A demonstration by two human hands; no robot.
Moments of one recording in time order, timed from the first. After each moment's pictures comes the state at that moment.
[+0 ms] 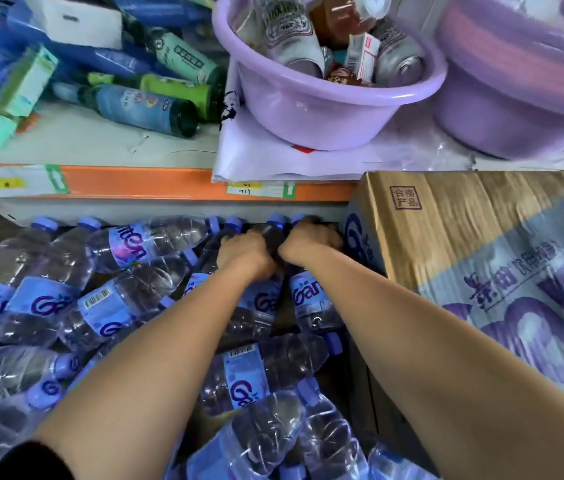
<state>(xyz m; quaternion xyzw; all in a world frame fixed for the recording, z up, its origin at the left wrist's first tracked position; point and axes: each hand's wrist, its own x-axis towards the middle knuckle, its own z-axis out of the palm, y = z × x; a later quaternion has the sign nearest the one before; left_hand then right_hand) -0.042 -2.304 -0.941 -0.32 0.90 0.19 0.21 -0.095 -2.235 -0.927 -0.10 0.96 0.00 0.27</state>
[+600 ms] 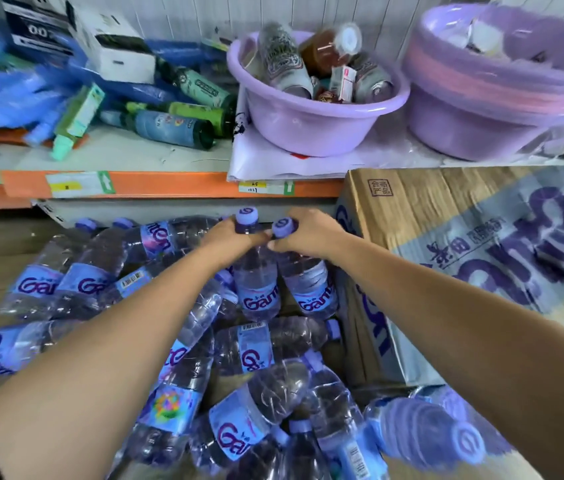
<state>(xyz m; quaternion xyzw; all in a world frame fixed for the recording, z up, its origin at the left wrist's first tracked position) 0.025 -2.318 -0.875 -0.31 0.84 0.44 0.10 -0.051 -2.192 -0.855 -0.27 0.91 -0.19 0.27</state>
